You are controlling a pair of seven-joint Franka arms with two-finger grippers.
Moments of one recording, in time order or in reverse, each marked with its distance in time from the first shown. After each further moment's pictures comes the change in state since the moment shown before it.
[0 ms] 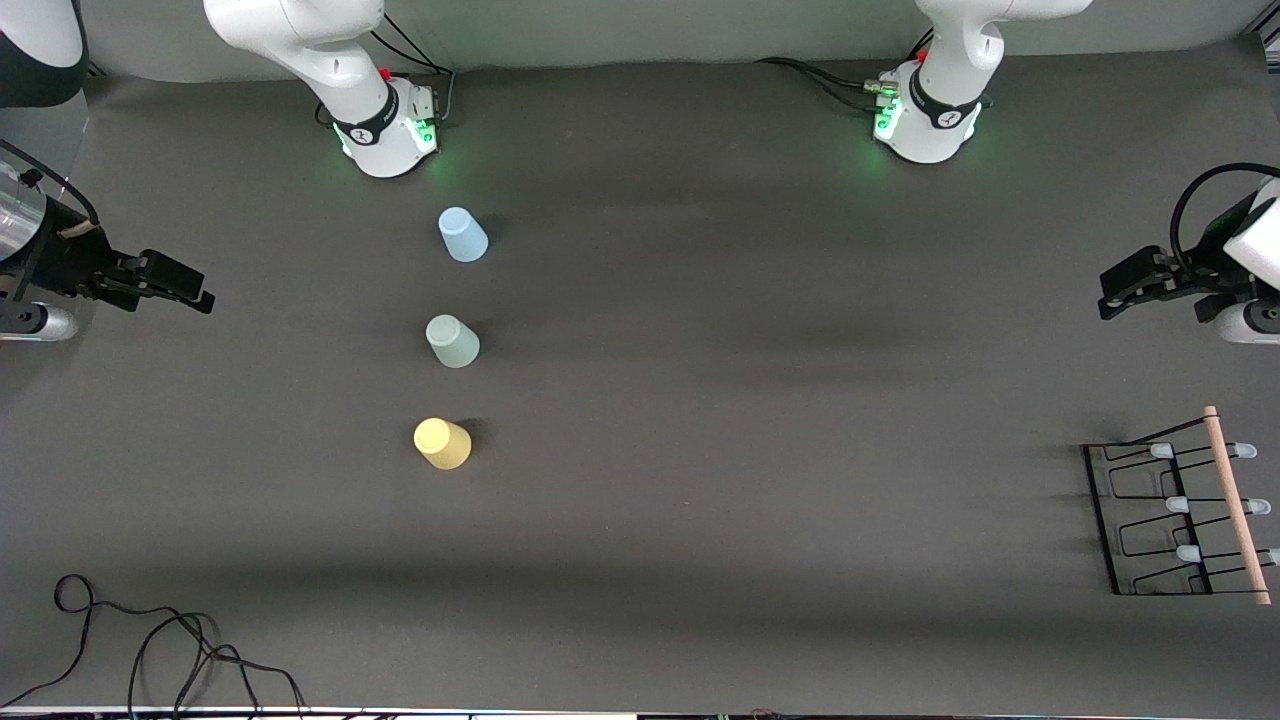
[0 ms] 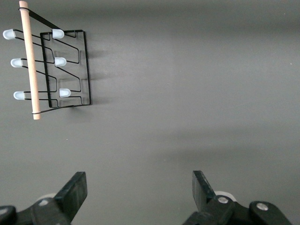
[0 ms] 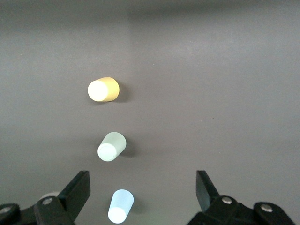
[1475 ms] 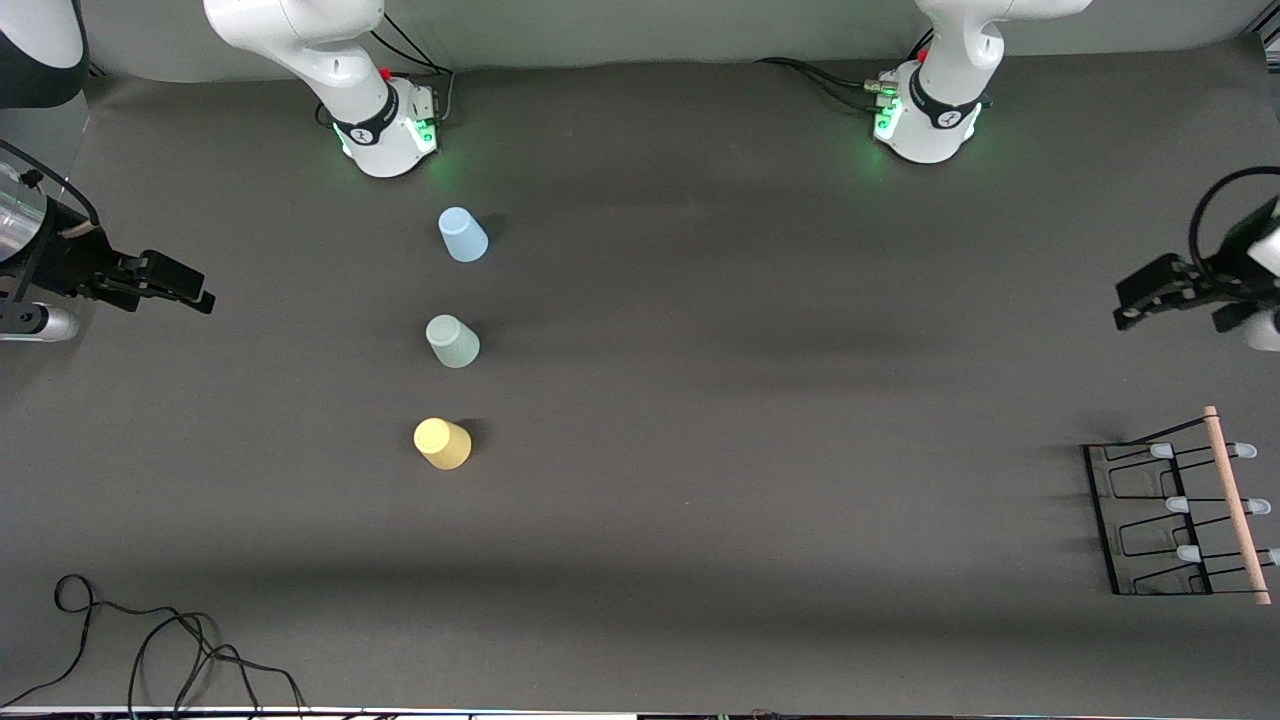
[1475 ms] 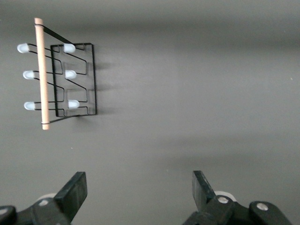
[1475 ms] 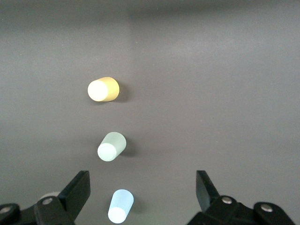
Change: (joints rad) left arm 0.022 0.058 0.007 0.084 0.001 0.014 0.002; right arm 0.000 0.001 0.000 0.000 0.000 0.000 0.000
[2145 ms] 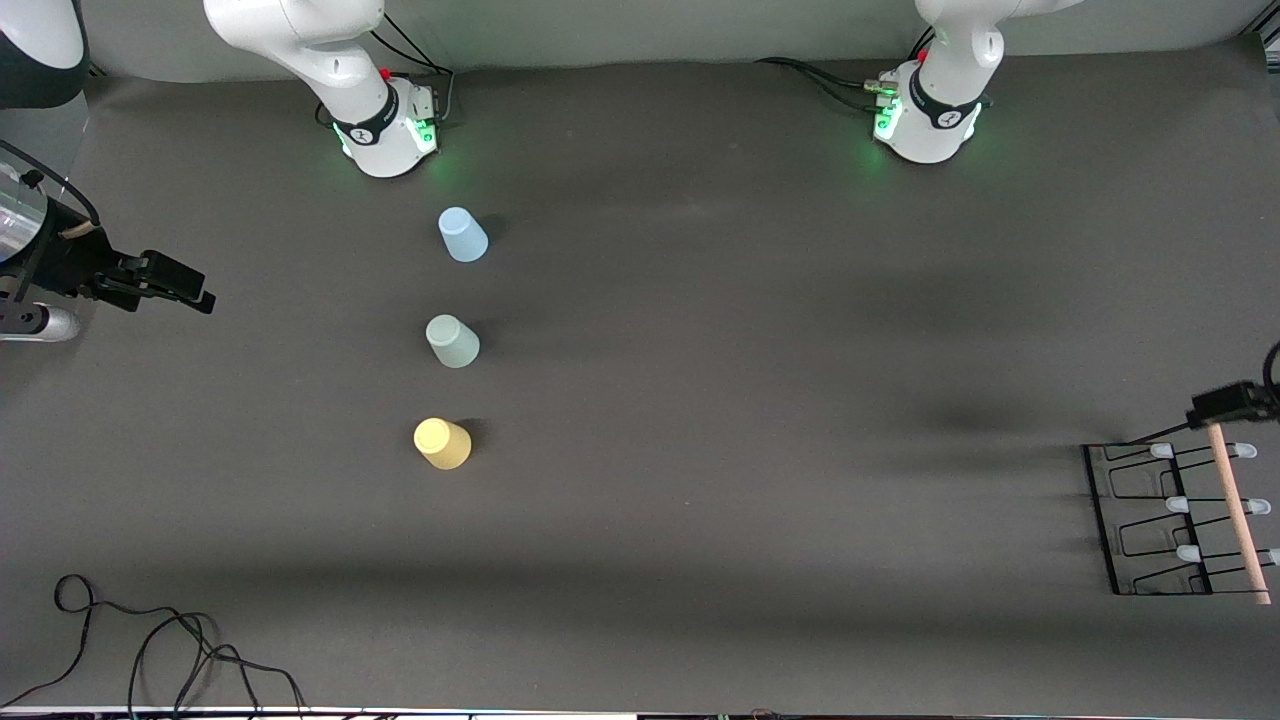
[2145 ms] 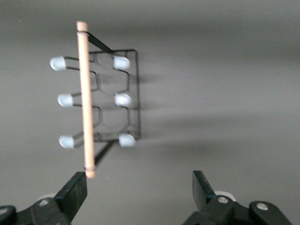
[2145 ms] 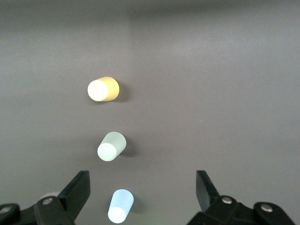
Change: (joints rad) left arm 0.209 0.302 0.006 0.090 0.000 0.193 0.225; right arm 0.000 0.000 0.000 -0.001 0.000 0.000 0.000
